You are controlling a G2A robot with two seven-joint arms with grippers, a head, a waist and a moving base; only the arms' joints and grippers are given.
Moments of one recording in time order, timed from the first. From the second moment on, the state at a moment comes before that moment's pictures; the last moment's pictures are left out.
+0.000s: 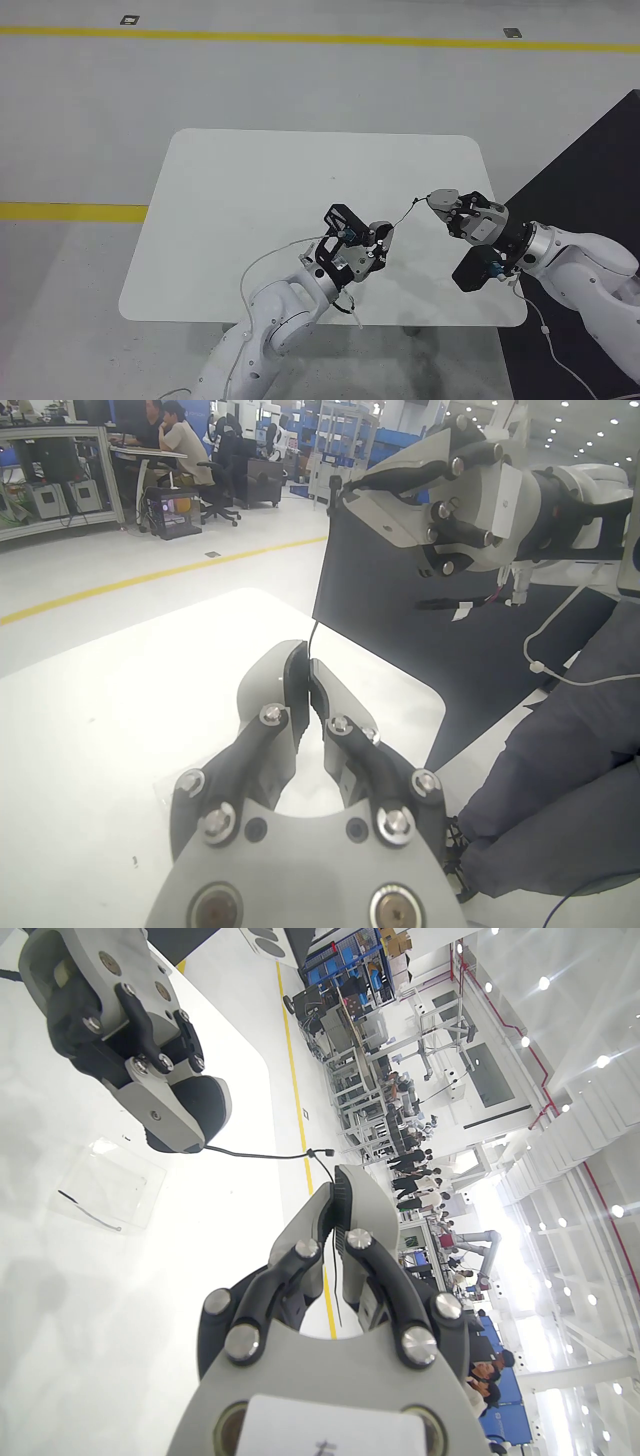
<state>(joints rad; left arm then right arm) 1.20 -1.46 -0.95 -1.73 1.20 -0.29 -0.24 -1.30 -0.52 1.32 -1.89 -1.76 -0.22 -0.54</state>
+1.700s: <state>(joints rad) 1.29 -1.41 -1.19 -1.95 1.23 -0.26 -0.20 -1.30 -0.52 1.32 -1.89 -1.76 -0.22 -0.54</state>
